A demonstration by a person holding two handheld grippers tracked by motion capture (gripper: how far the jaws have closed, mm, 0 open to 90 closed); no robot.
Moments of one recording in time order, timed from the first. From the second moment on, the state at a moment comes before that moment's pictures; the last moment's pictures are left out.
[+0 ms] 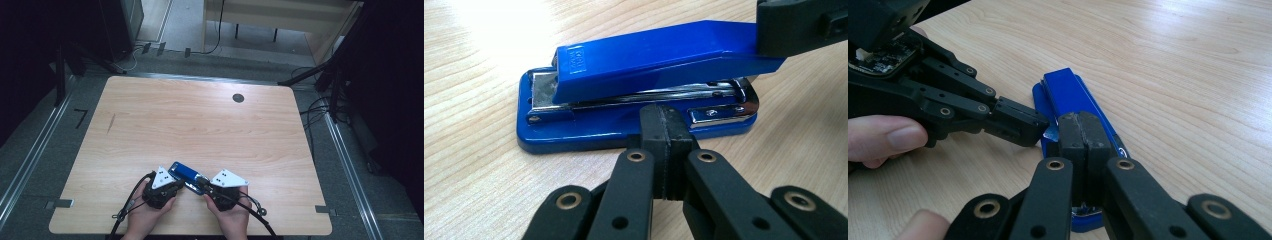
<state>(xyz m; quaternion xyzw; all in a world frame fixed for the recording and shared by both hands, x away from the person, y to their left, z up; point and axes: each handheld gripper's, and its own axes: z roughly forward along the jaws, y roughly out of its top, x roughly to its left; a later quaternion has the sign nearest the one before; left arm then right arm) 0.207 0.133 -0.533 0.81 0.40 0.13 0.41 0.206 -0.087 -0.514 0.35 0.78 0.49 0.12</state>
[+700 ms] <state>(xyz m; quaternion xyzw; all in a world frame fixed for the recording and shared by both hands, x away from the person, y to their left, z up) 0.205 0.205 -0.523 0.74 0.46 0.19 0.44 0.180 -0.085 -0.543 0.36 0.81 0.46 0.10</state>
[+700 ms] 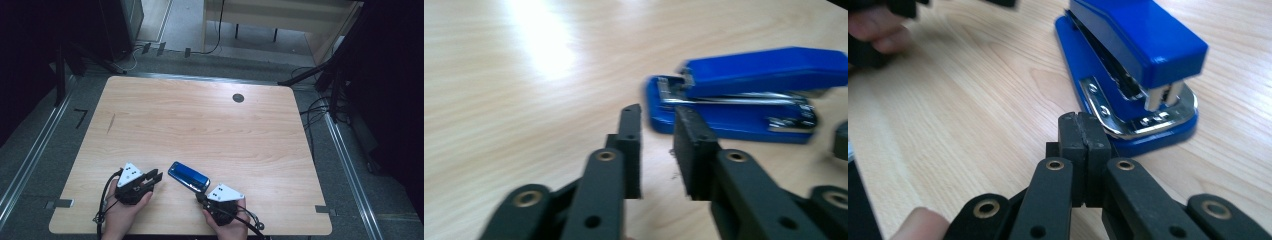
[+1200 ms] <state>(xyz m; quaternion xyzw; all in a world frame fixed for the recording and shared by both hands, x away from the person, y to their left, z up) 0.197 0.258 -0.519 0.71 0.53 0.22 0.41 0.188 -0.085 -0.545 0.37 0.82 0.42 0.12</state>
